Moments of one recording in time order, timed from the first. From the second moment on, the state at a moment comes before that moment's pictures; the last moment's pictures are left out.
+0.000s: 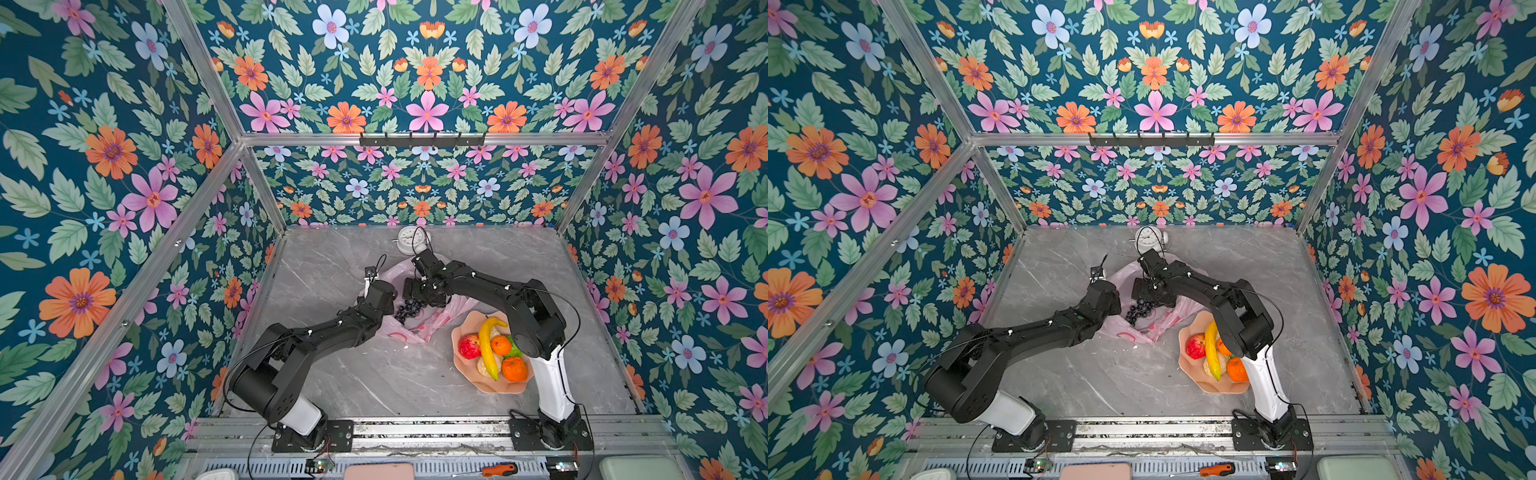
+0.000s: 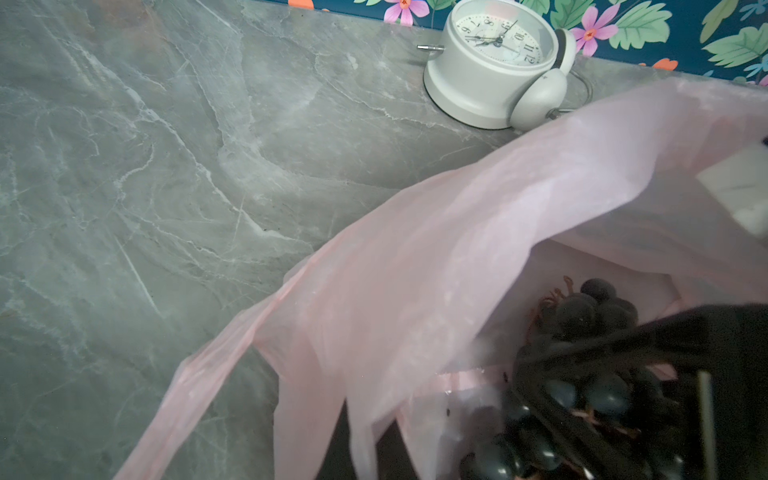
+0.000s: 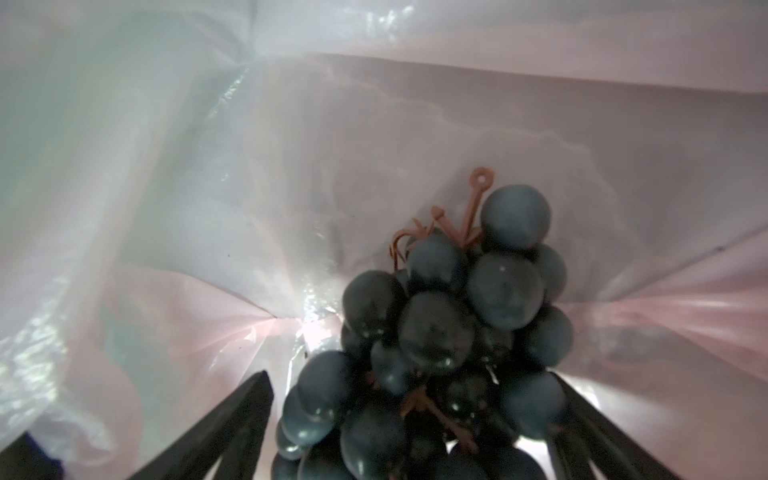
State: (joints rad) left arm -0.63 1.55 0.74 0.12 -0.44 -0.49; right arm 0.67 2.15 1.66 -0.61 -0.09 0.79
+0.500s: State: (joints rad) left arm -0.63 1.54 0.74 0.12 -0.43 -0.49; right arm 0.70 2.28 1.82 -0.68 -0.02 0.76
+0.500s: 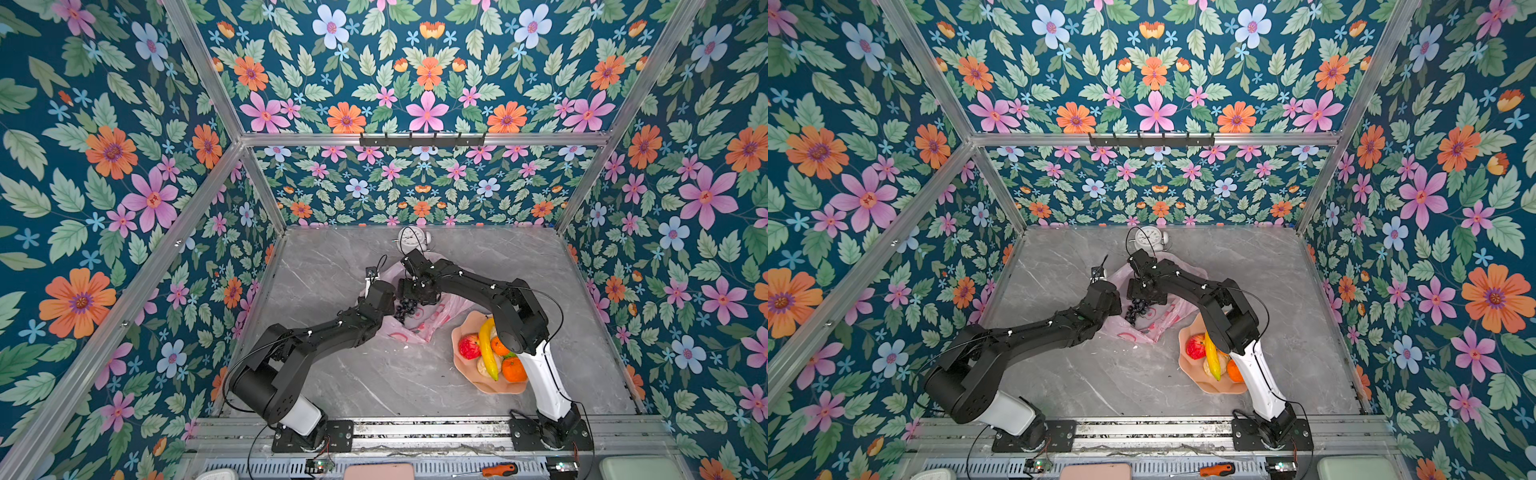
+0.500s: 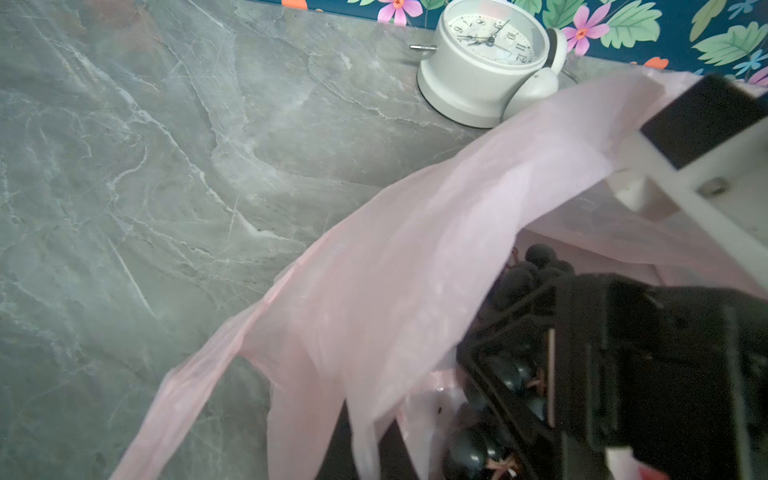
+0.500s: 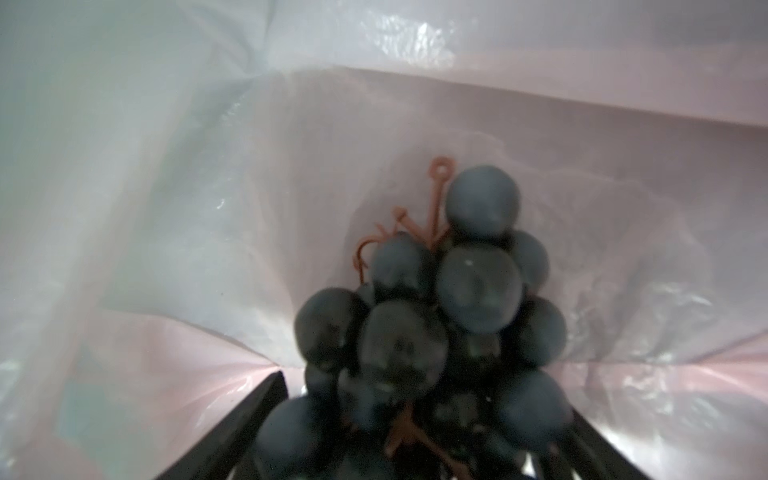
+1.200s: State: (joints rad) left arm -0.64 1.52 0.73 0.12 -0.43 -0.49; right arm 0.70 2.24 1.79 -0.67 0.03 0.74
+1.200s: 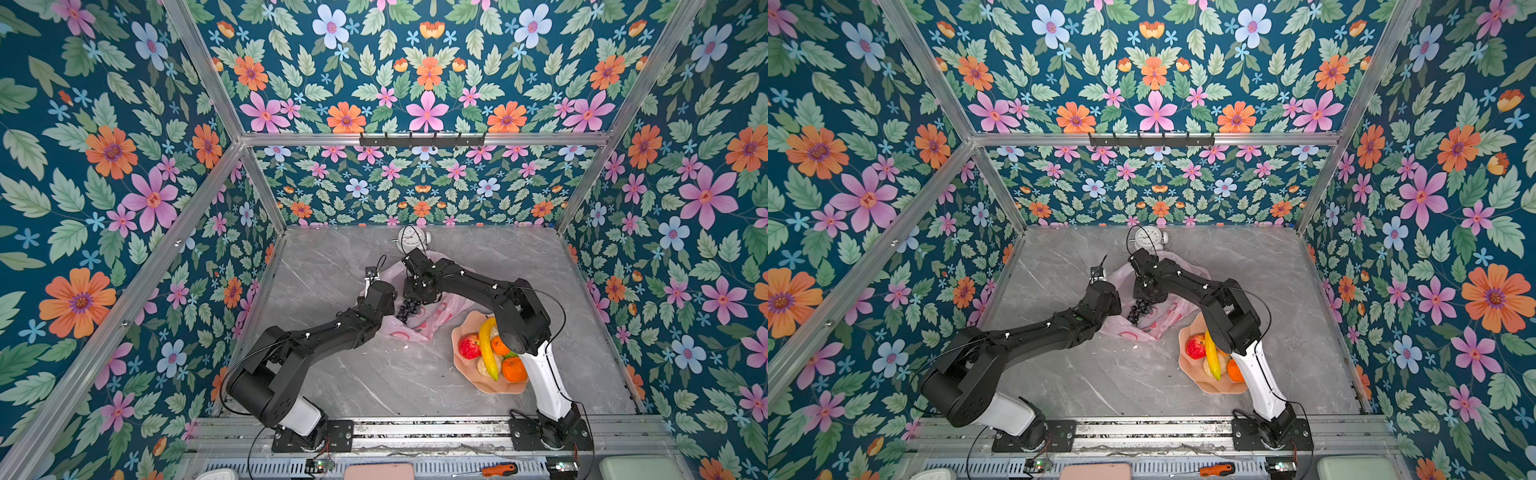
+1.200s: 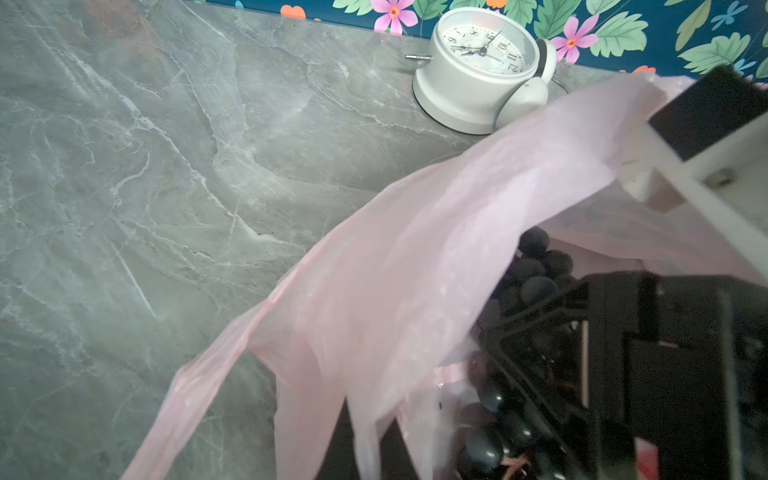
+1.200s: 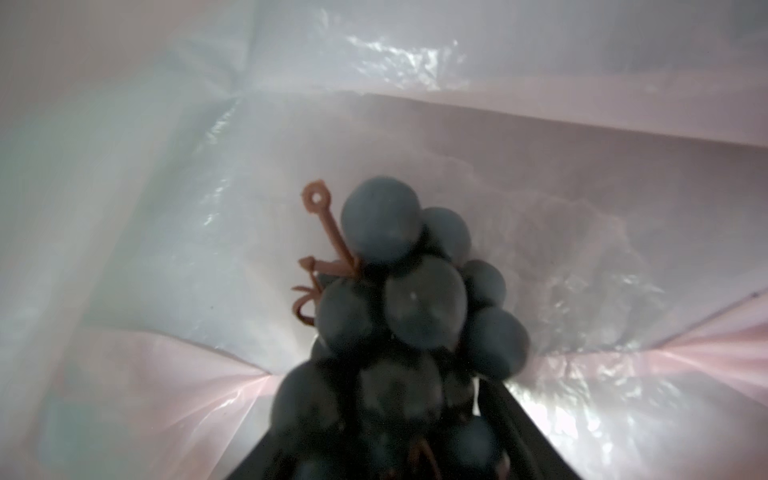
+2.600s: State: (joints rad) left arm -0.64 1.52 0.73 0.12 -0.46 -0.49; right arm 0.70 2.16 1.74 -0.62 0.02 0.68
